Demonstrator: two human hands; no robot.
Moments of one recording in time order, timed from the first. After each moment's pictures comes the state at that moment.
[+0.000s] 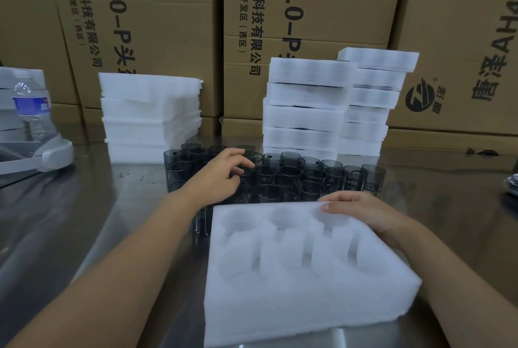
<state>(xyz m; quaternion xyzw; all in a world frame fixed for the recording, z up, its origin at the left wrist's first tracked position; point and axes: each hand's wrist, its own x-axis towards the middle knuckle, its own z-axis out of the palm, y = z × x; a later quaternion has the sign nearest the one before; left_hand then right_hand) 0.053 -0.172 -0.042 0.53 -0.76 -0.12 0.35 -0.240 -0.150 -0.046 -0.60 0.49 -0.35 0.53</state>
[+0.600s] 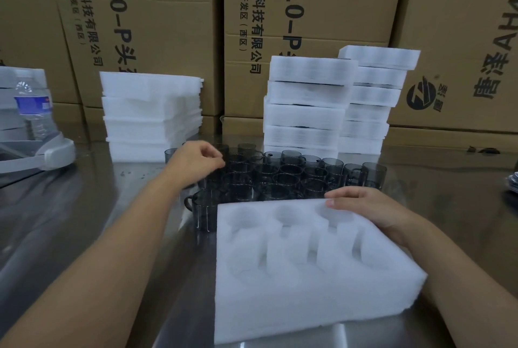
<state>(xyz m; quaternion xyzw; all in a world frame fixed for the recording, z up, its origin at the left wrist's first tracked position) 0.080 -0.169 -0.019 0.64 -0.62 -0.14 0.43 -0.245 -0.153 -0.047 -0.59 0.50 -0.37 0.51</state>
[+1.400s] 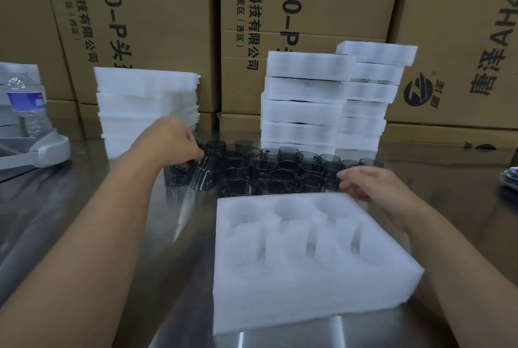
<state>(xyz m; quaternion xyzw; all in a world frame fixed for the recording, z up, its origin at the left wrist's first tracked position) 0.085 -0.130 0.030 0.74 -0.61 -0.04 0.28 -0.251 -0.156 -0.033 -0.60 0.55 -0.46 0.37</state>
